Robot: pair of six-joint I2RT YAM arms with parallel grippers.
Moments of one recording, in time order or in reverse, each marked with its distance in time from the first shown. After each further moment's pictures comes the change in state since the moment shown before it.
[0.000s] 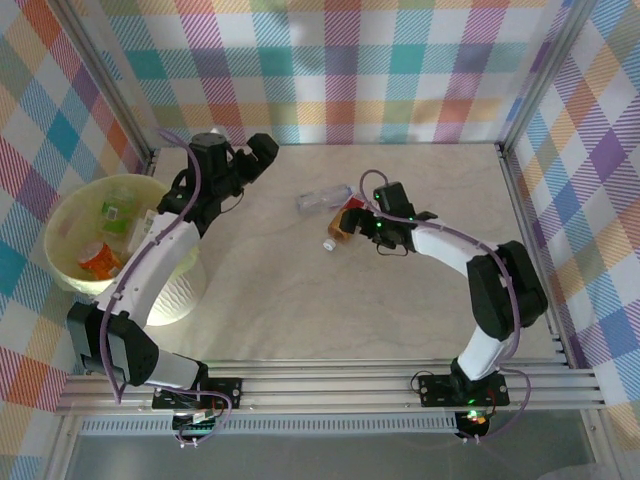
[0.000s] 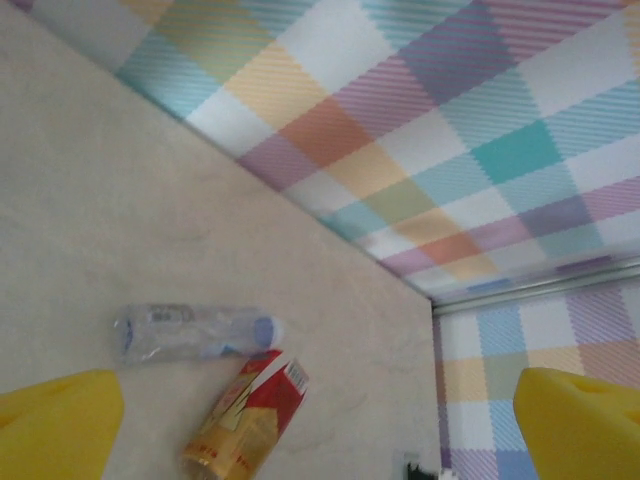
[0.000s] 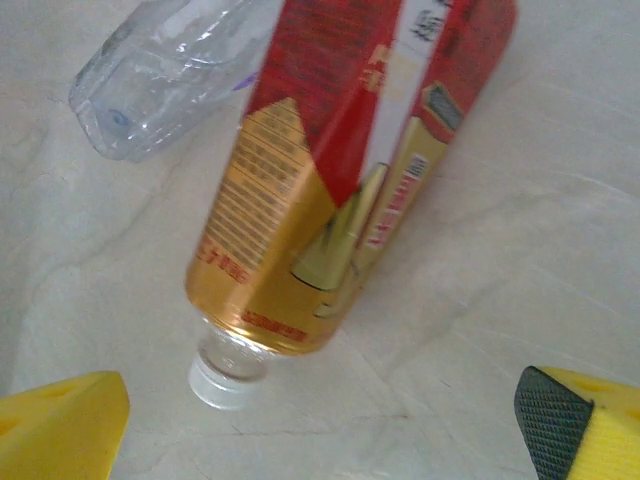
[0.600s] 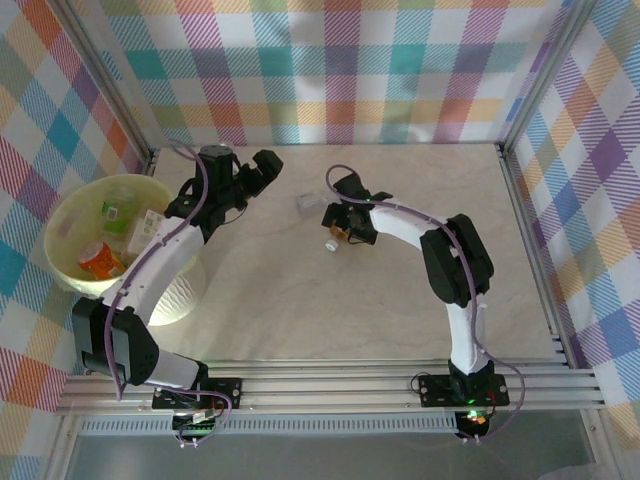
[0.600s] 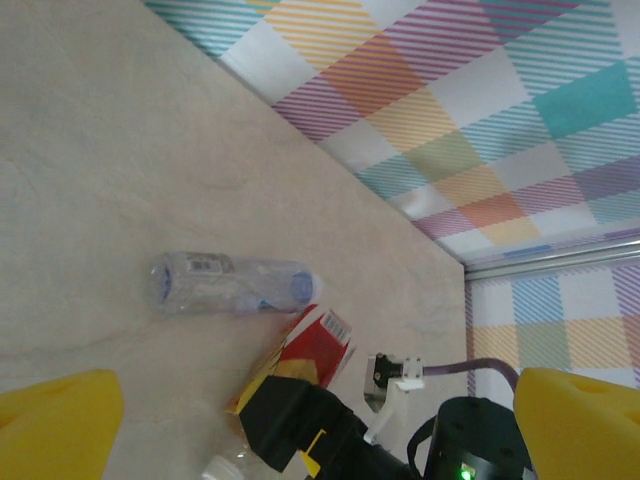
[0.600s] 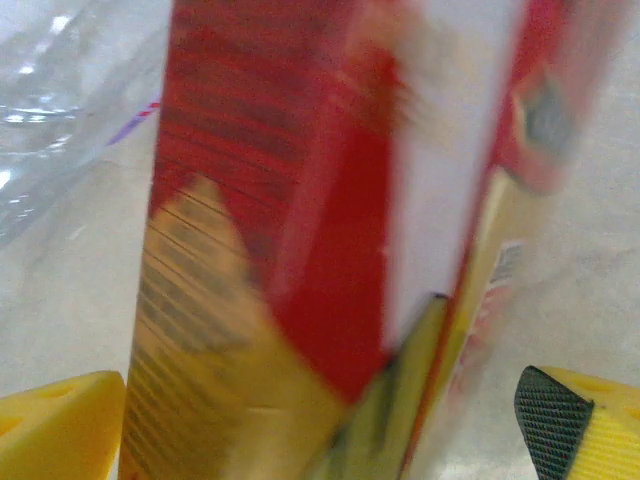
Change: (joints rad) left arm -0.002 0.004 -0.087 0.001 0.033 0.001; right arm 0.105 0.353 0.402 -0.279 0.266 0.169
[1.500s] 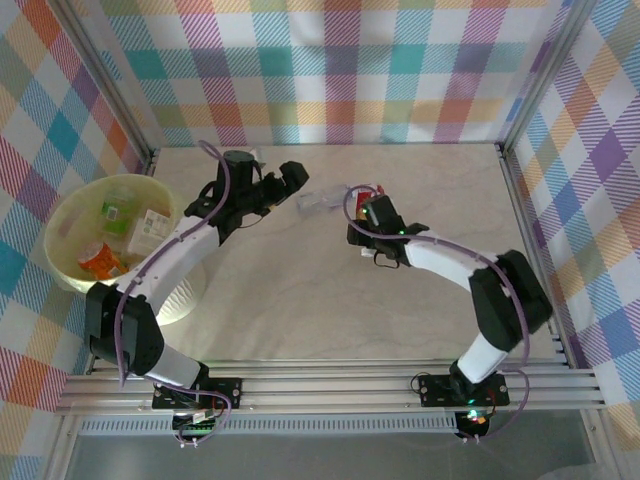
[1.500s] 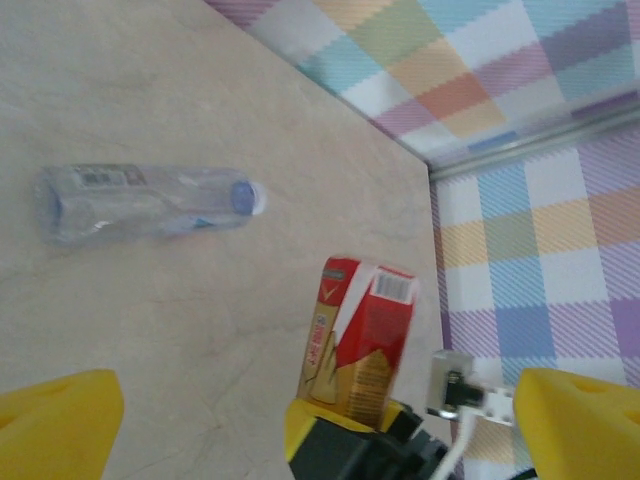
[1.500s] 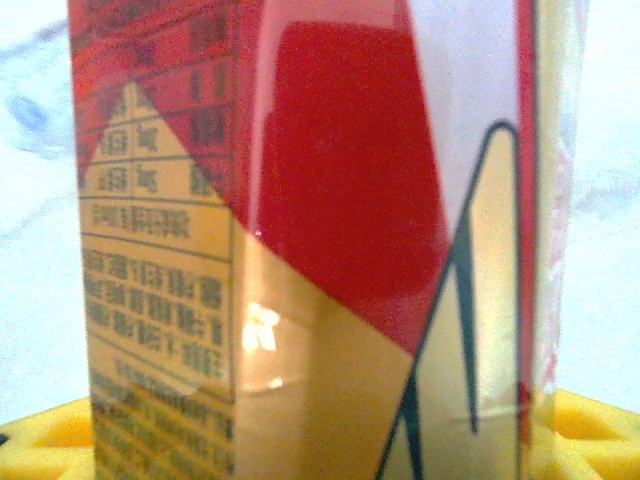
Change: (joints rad) left arm -0.095 0.072 -0.017 0.085 0.151 0.039; right arm 0.001 -0.473 -0.513 0.320 0.059 -0.331
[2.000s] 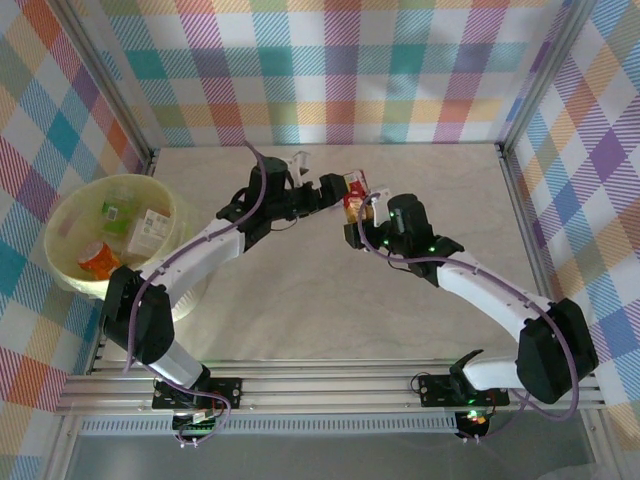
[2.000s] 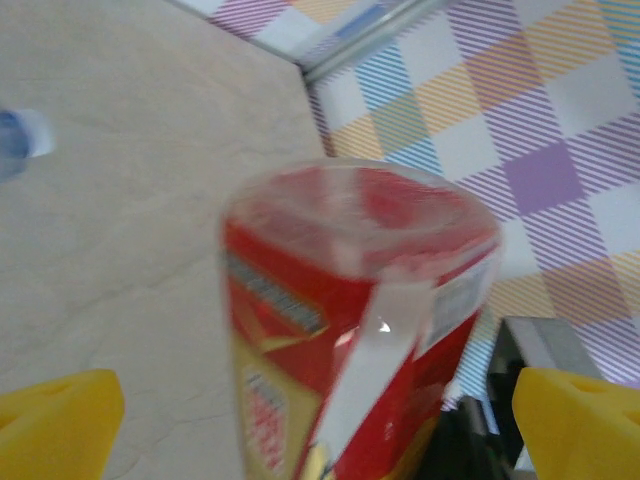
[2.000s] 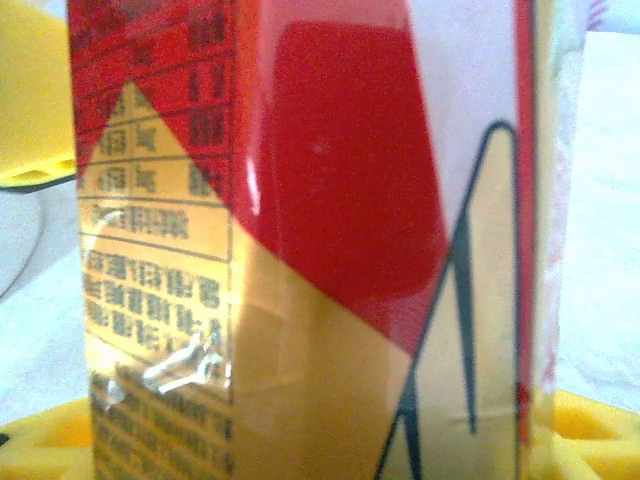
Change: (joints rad) left arm -0.163 0.080 -0.002 0.230 0.141 0.045; right arm 0.000 -0.287 -0.103 0.103 -0.289 -0.347
